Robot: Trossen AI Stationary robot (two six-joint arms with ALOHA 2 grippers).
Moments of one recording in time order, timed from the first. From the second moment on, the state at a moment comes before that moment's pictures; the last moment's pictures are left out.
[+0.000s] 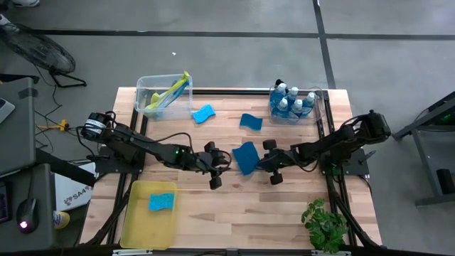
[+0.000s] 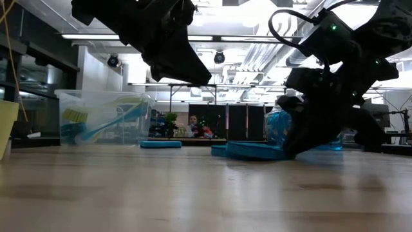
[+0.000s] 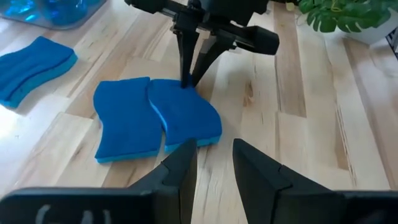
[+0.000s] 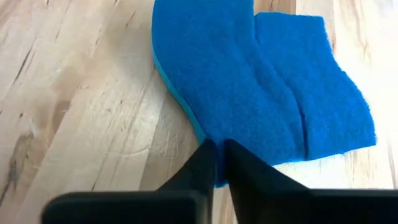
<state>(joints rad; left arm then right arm) -0.24 1.58 0.90 0.12 -0.30 -0.32 0.11 1.54 0.44 0.25 0.19 -0.24</state>
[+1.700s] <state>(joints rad) 0.02 1.58 0.90 0.23 0.12 -0.71 0.44 1.50 0.52 0.51 0.83 -0.97</state>
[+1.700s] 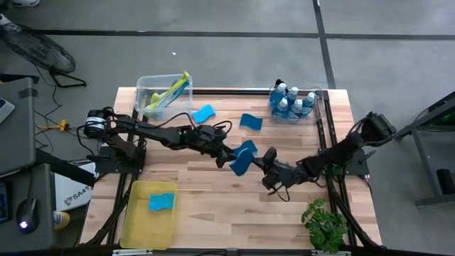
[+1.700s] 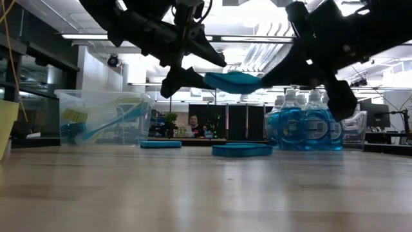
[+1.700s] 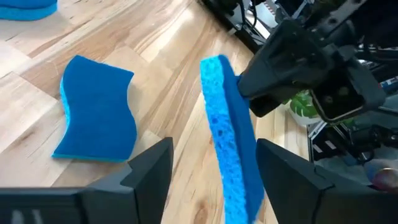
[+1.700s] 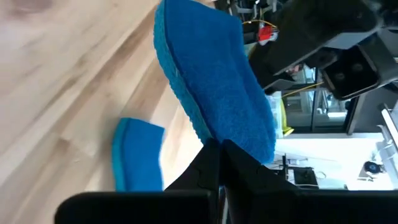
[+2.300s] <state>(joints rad) 0.02 1.58 0.90 0.23 0.12 -0.74 0.32 1.50 0.57 0.50 0.81 -1.02</state>
